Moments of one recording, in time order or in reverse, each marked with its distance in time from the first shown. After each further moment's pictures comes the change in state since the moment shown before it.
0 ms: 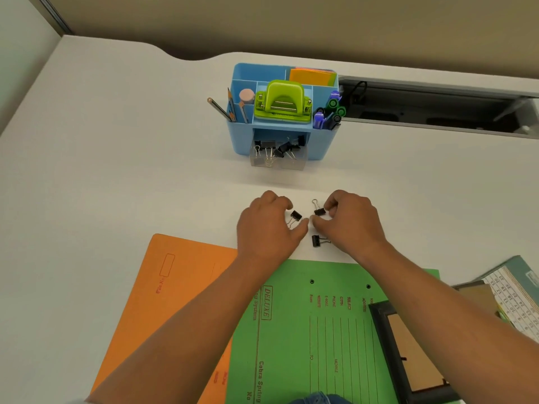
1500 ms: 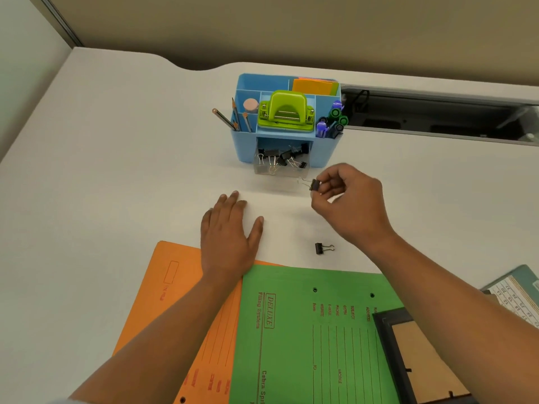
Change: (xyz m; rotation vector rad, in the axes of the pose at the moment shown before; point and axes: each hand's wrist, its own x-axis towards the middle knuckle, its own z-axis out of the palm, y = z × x) left_hand -0.008 -0.077 0.003 0.184 0.173 -0.046; right_hand 0.004 -0.038 -0.032 0.517 0.151 -0.221
